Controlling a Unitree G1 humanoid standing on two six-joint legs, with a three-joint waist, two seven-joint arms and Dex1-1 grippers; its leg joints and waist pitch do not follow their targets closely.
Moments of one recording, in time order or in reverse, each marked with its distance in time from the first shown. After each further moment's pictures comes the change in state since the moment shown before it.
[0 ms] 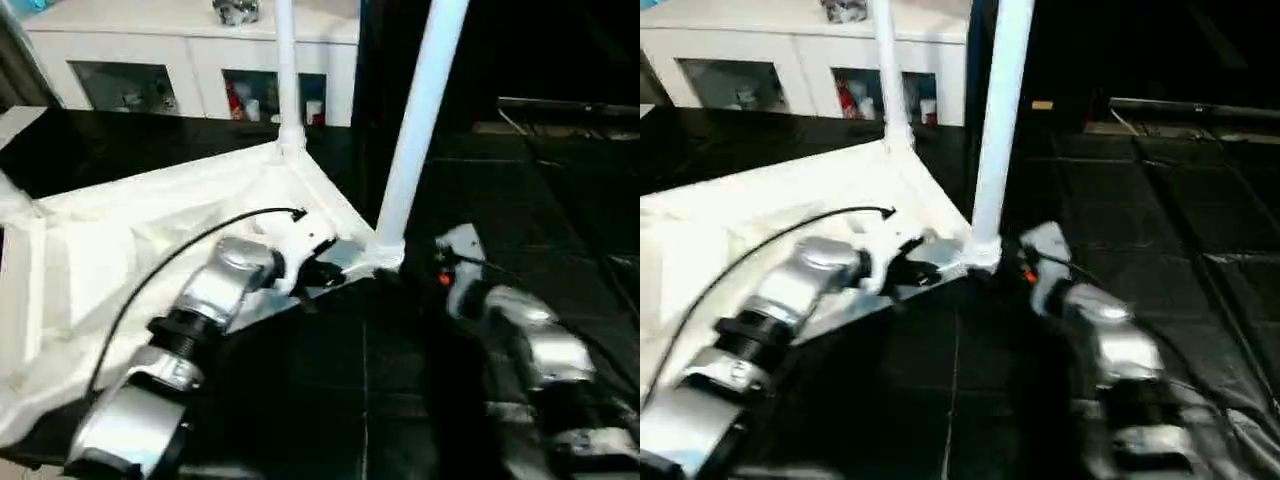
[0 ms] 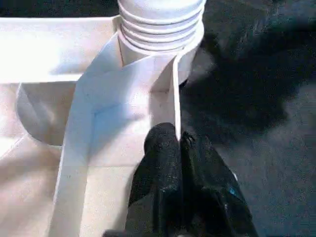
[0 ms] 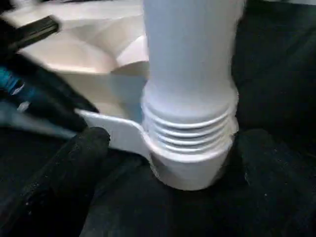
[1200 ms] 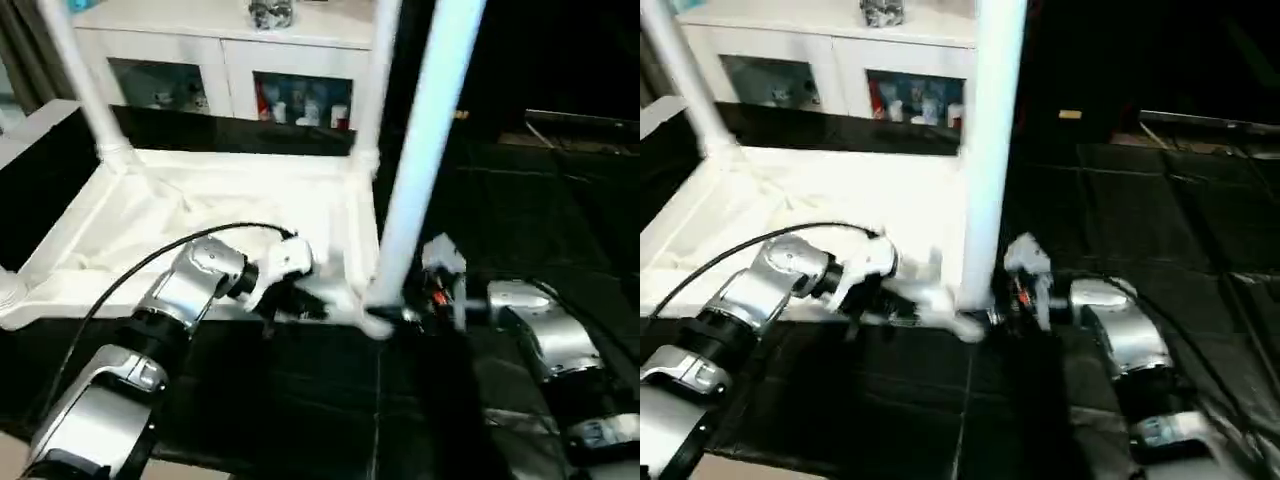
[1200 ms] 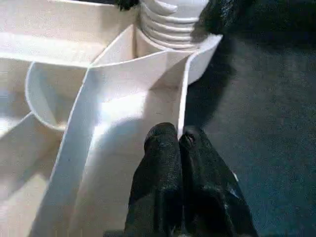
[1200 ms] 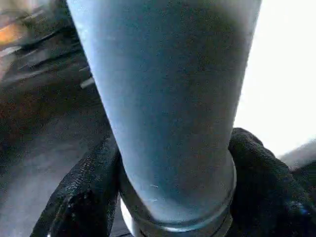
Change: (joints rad) left arm 0.011 0.063 -0.034 0.041 -0.001 -0.118 -0.166; right arm -0.041 0.038 0.095 0.008 -0.014 0.049 0.118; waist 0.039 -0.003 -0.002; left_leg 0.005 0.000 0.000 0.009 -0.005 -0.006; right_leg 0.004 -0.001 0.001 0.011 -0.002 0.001
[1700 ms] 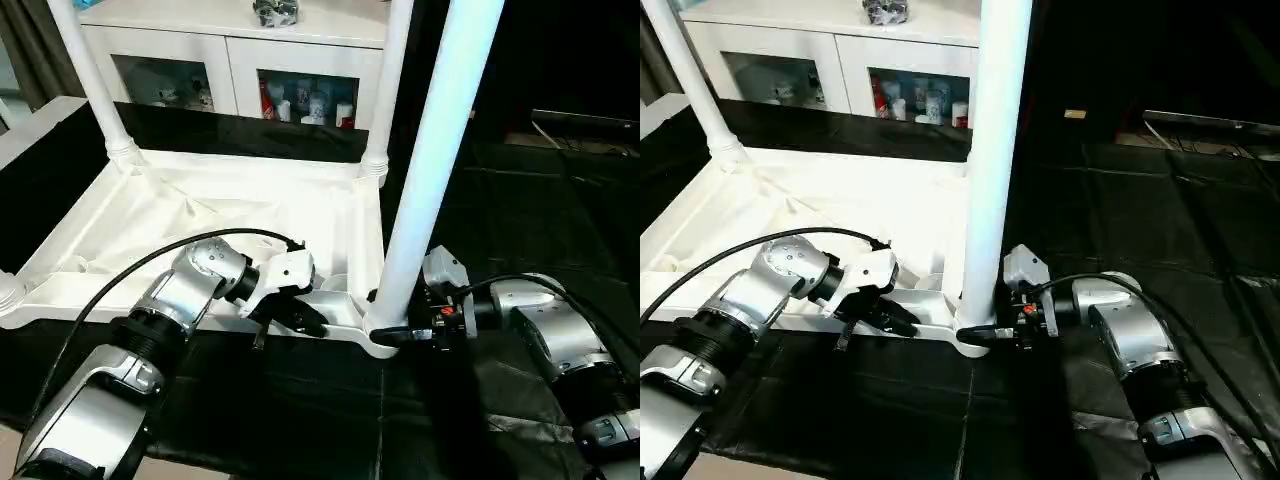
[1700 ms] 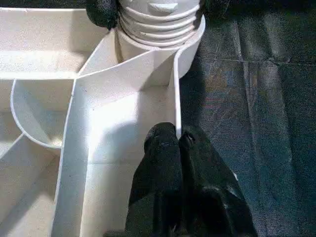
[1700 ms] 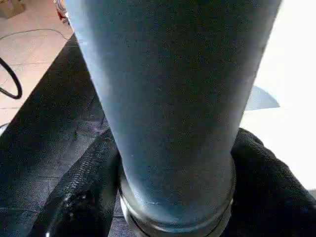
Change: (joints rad) left arm 0.004 0.073 -0.083 -0.015 -0.013 -0.185 -0.236; right arm -0.015 -0.141 0.121 -0.016 0.006 -0.105 0.348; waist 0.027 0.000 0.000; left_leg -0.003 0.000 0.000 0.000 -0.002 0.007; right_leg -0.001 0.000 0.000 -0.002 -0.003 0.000
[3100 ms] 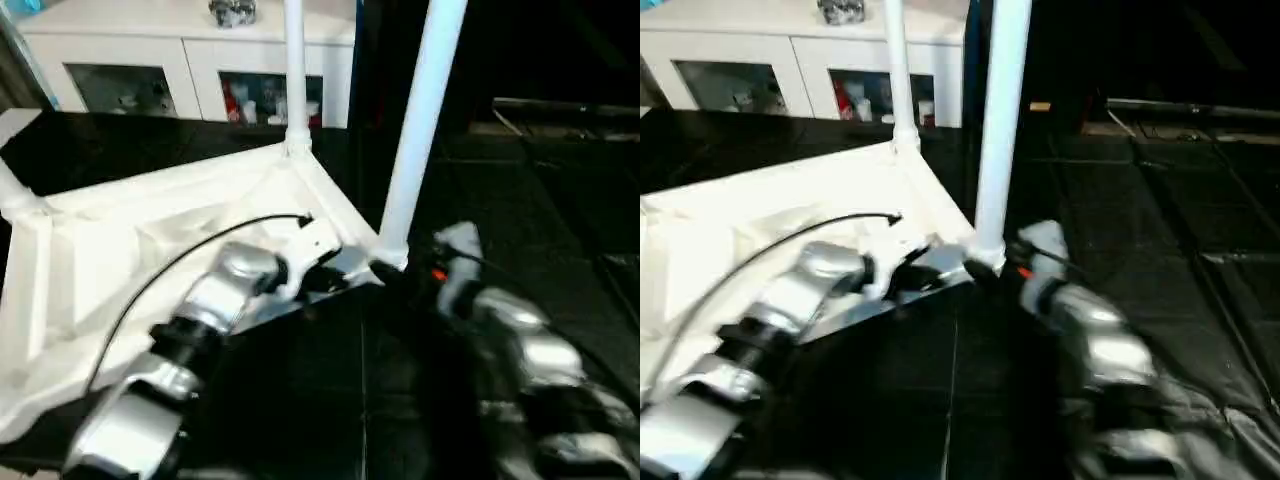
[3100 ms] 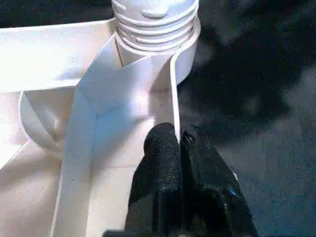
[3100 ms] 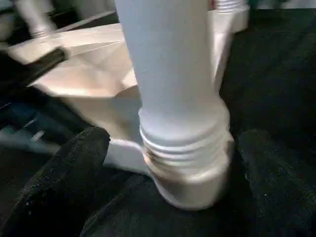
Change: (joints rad) left arm 0.013 -0.108 0.094 -0.043 0.035 0.229 0.411; right arm 0.090 0.134 -0.263 -0.052 0.086 0.138 -0.468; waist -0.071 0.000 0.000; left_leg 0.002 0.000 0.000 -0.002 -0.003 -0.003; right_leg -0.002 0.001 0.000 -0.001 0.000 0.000
